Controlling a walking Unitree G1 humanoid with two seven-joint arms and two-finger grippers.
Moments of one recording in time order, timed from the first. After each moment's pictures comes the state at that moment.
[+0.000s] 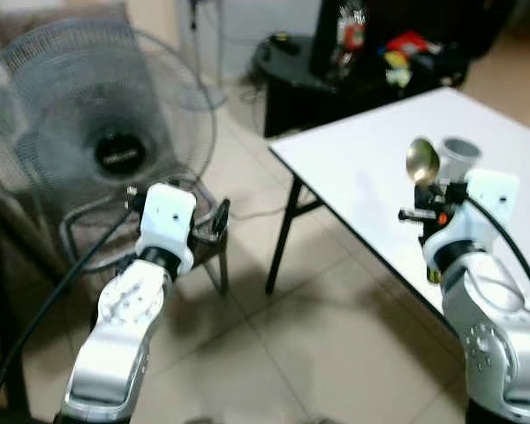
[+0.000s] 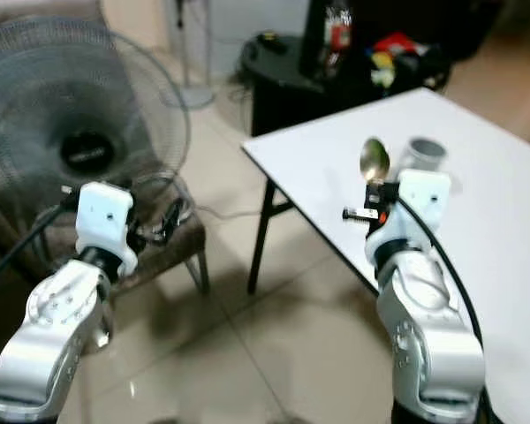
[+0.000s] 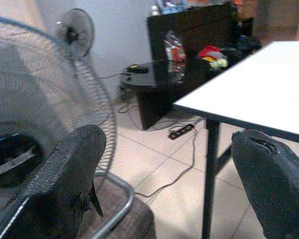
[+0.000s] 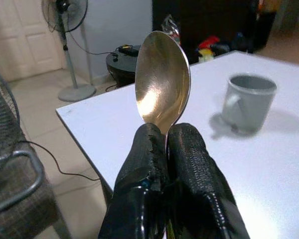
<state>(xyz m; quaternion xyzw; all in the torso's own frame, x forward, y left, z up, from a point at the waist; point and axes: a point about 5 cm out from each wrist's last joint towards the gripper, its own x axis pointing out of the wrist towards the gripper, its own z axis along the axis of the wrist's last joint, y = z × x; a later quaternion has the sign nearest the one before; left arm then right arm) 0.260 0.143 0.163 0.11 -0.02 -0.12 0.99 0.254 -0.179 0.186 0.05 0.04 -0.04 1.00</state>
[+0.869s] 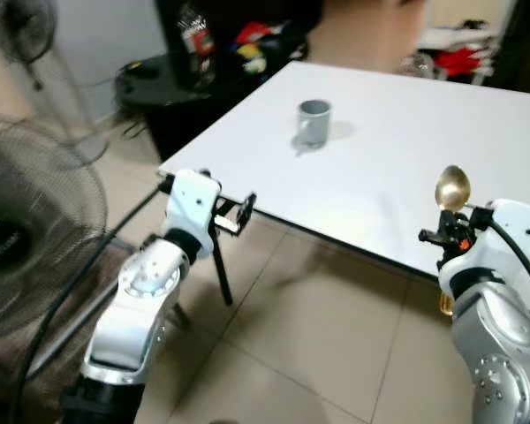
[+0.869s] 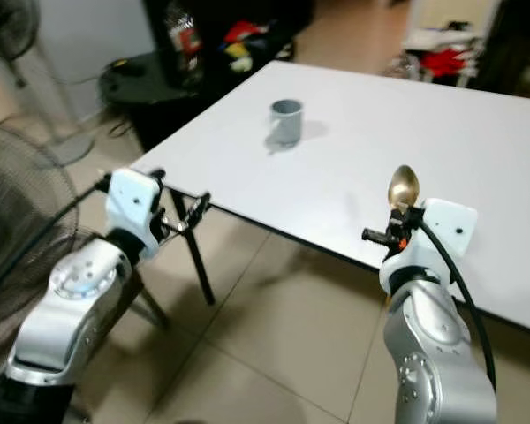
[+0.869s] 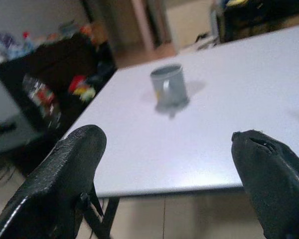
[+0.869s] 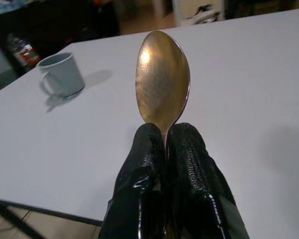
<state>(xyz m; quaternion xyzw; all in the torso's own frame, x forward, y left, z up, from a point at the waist) 0.282 0.126 0.172 0.10 -0.03 -0.19 0.98 0.229 -0.189 0.175 0.08 0.07 -0.12 0.99</state>
